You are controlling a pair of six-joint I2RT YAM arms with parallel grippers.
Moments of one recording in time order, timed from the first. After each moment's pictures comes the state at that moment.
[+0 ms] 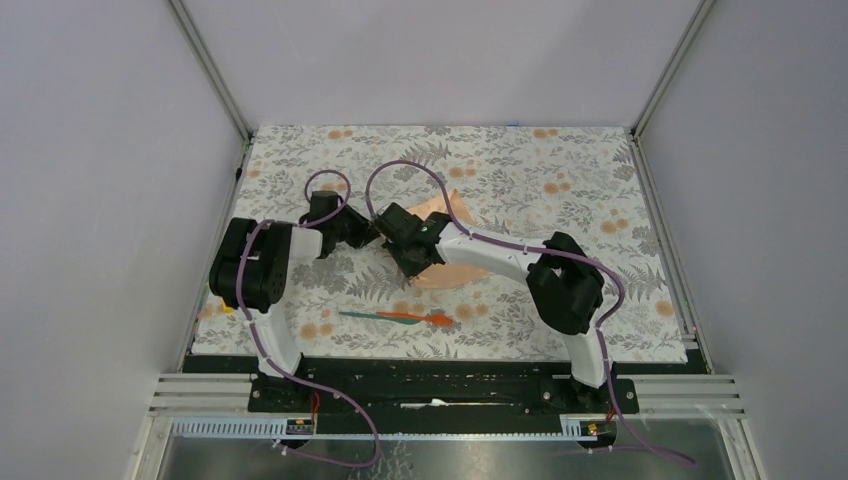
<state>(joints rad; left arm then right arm) -0.14 1.88 0.82 0.36 0.41 -1.10 0.98 2.02 1.60 -0.69 0.17 0.27</state>
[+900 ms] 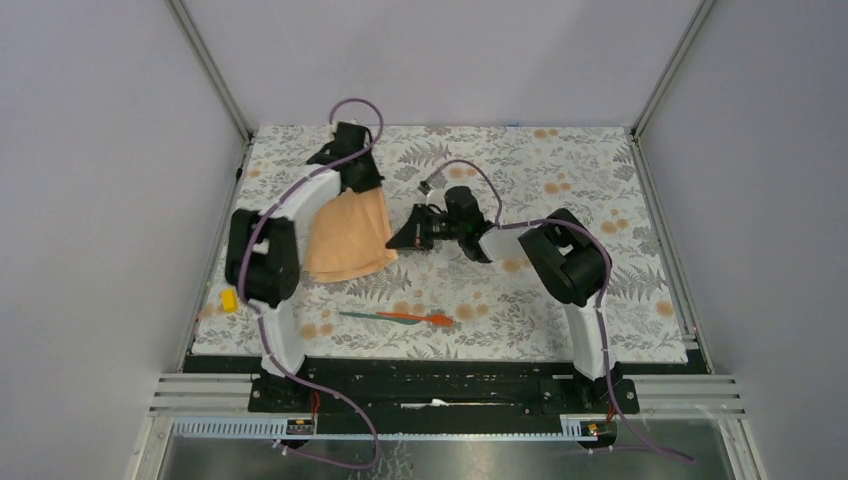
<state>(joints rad) -0.23 1.81 1.51 -0.42 0.00 -0.62 0.70 2.08 1.21 0.61 -0.71 0.99</state>
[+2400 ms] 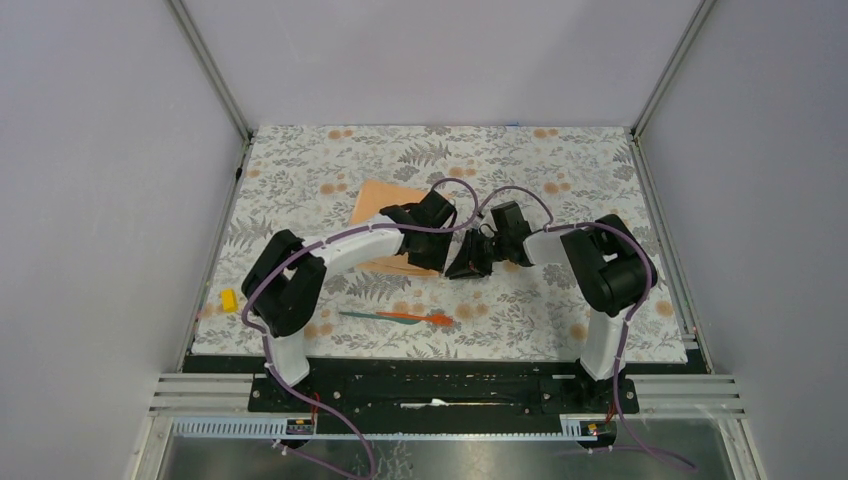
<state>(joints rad) -0.77 1.82 1.31 -0.58 0.01 -0.47 0.44 1.91 0.88 0.12 -0.72 0.75</state>
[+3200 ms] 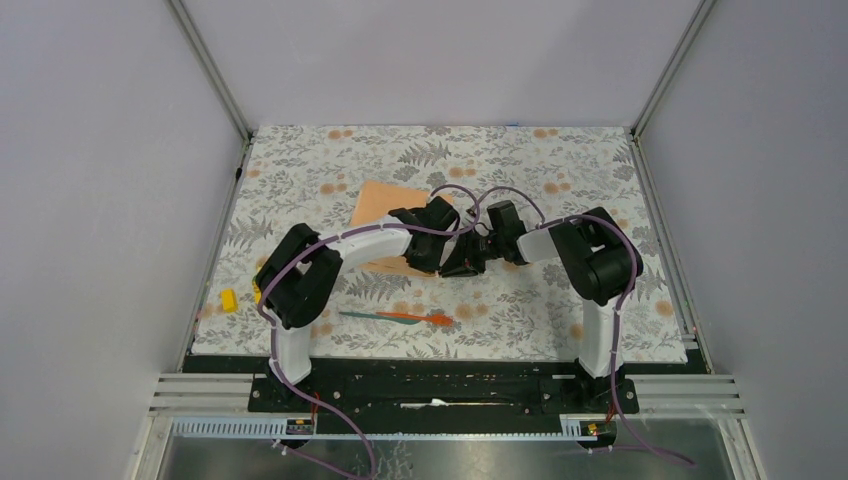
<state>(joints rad) -0.77 1.92 1.32 -0.58 -0.11 -0.47 0.44 2.01 0.92 0.23 -0.83 0.77</state>
